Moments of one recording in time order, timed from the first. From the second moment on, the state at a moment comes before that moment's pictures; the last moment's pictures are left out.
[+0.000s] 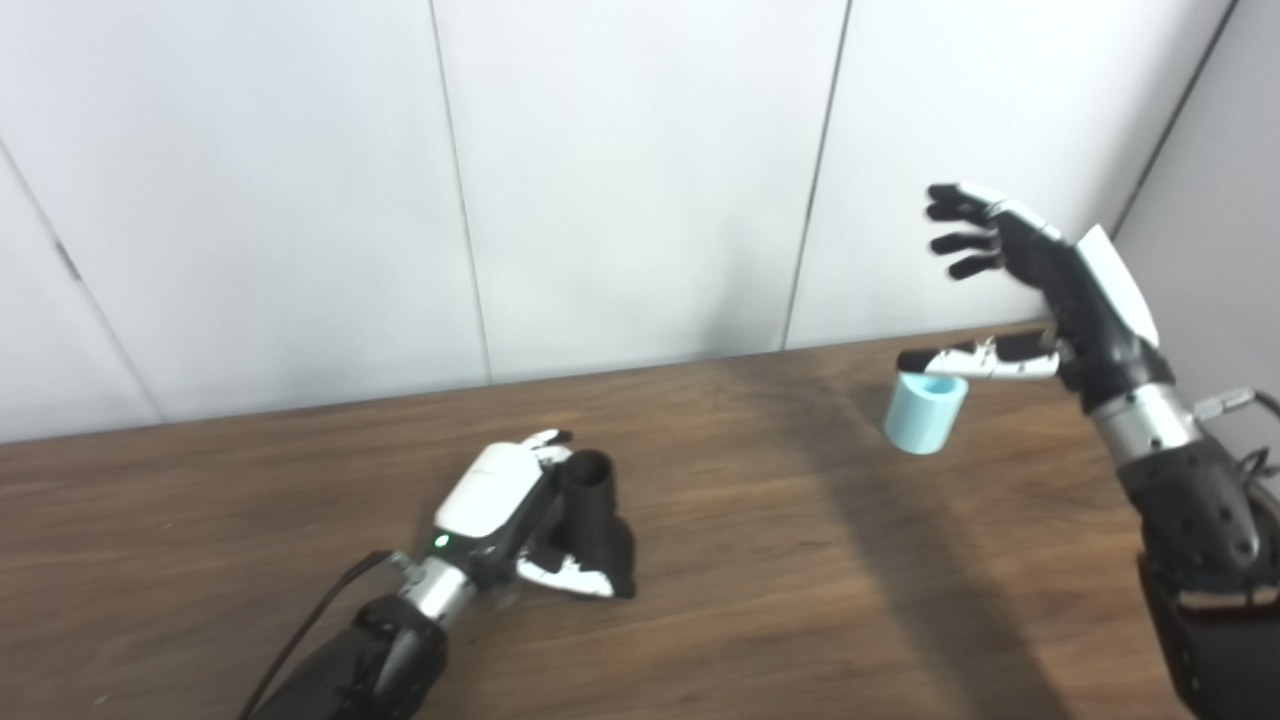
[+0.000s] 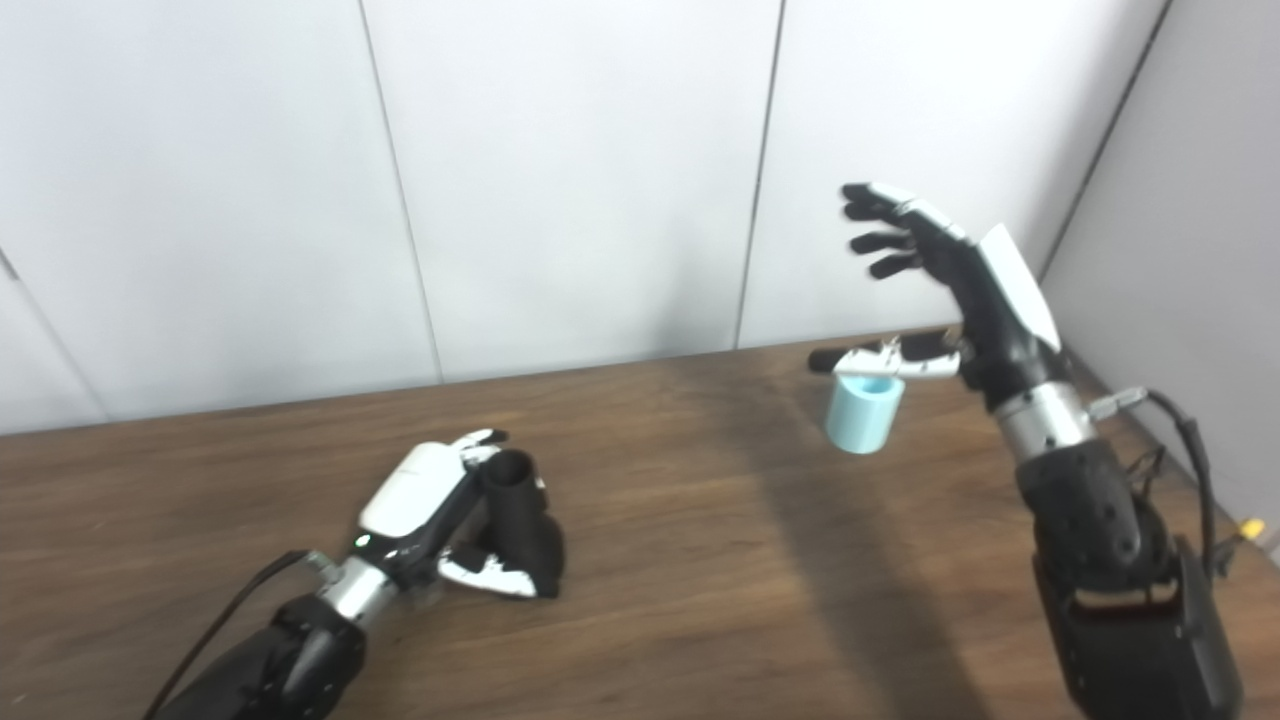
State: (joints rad) left arm -0.65 0.21 -0.71 0.75 0.64 -0.48 0.39; right arm -0.25 -0.57 -0.29 -0.27 -0.23 0.14 0.10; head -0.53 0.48
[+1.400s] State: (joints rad) left arm -0.67 0.26 -0.77 0.76 0.53 -0.48 0.39; right arm -0.36 -0.46 -0.25 0.36 0.06 0.10 0.16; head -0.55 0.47
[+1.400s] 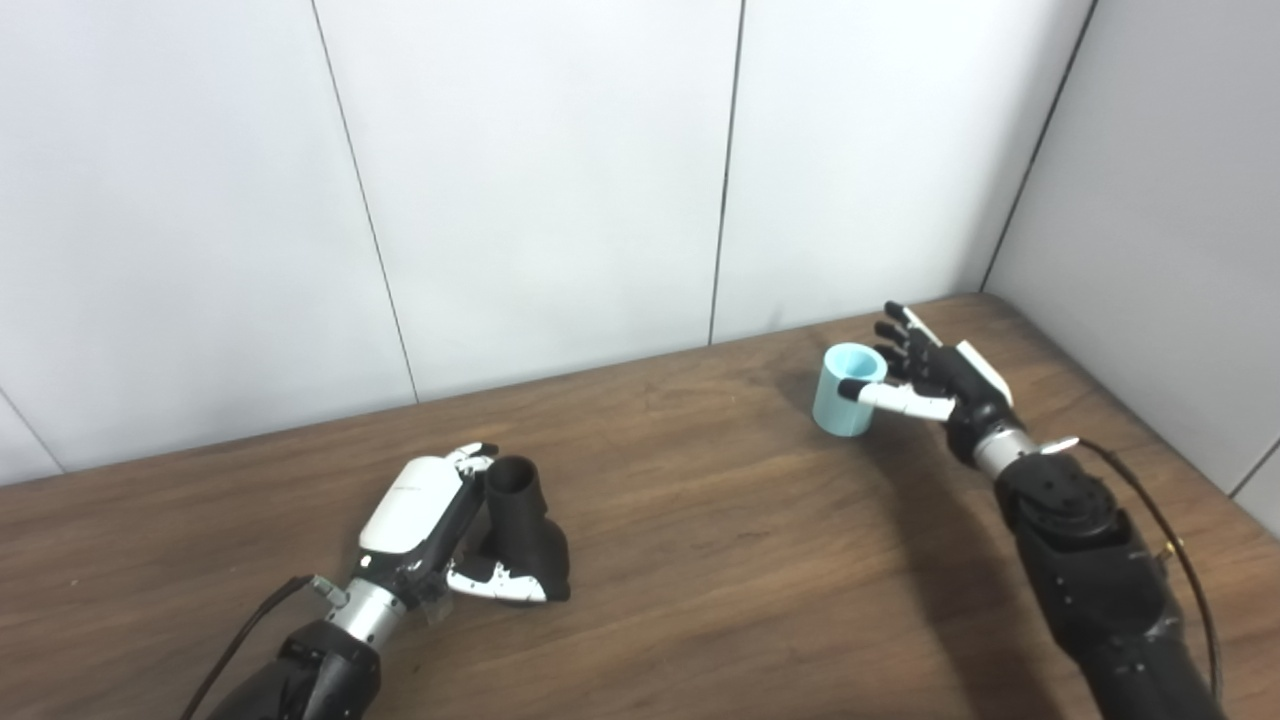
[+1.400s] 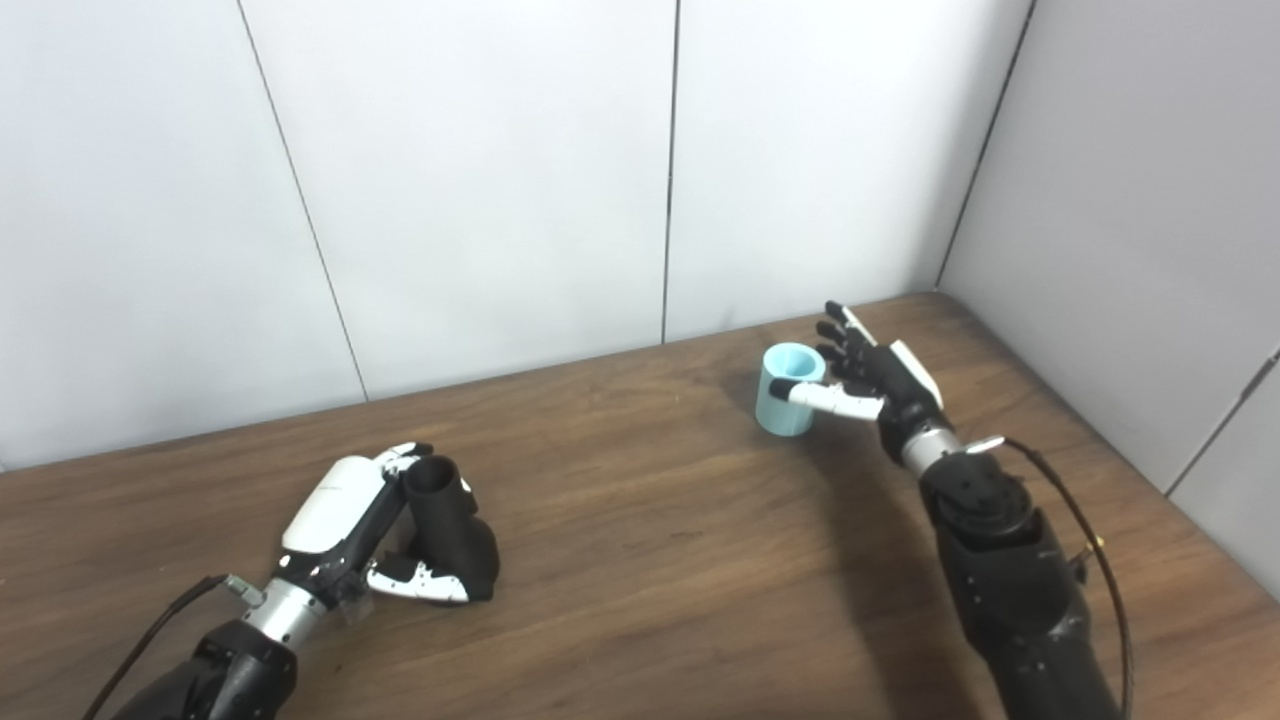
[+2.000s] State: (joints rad) left arm -0.67 0.26 -0.78 0.76 0.51 -0.48 0.39; right arm -0.39 -0.45 -0.20 0.44 0.03 0.04 0.12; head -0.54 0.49
